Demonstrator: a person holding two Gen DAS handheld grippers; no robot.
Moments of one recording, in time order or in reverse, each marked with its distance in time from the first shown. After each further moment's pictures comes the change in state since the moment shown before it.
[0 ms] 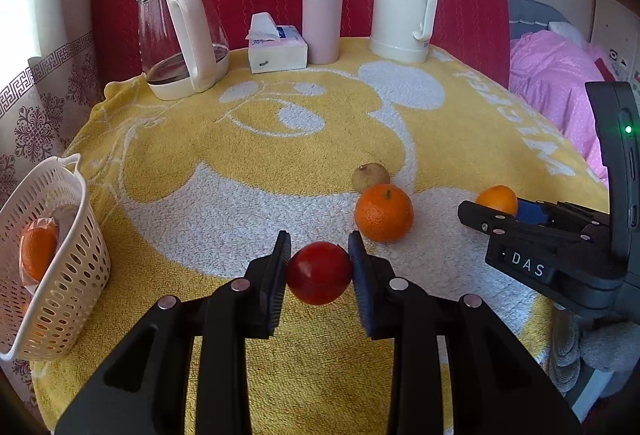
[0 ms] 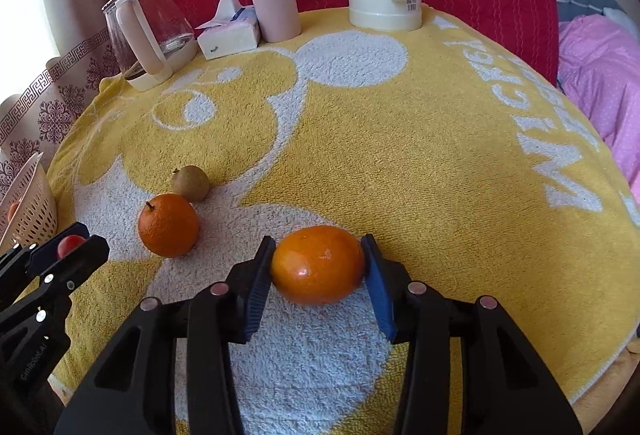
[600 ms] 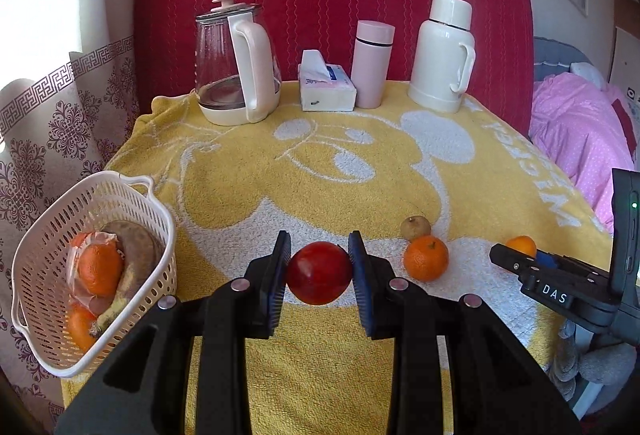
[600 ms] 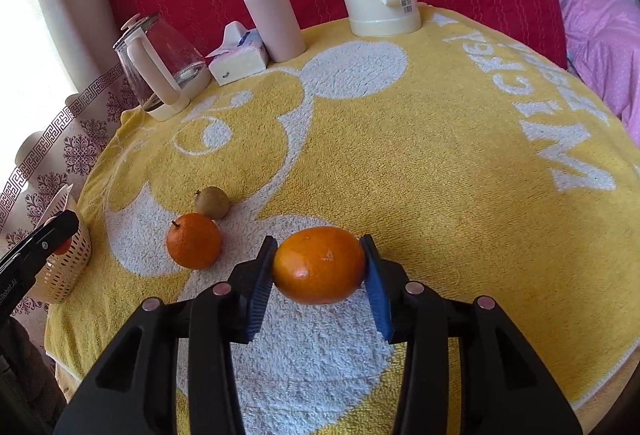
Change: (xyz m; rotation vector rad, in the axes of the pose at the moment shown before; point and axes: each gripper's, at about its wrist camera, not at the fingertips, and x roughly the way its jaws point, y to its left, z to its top) left arm -0.036 0.044 0.016 -0.104 -0.097 0.068; right arm -0.012 -0.016 -0.002 0.092 -0.046 0.131
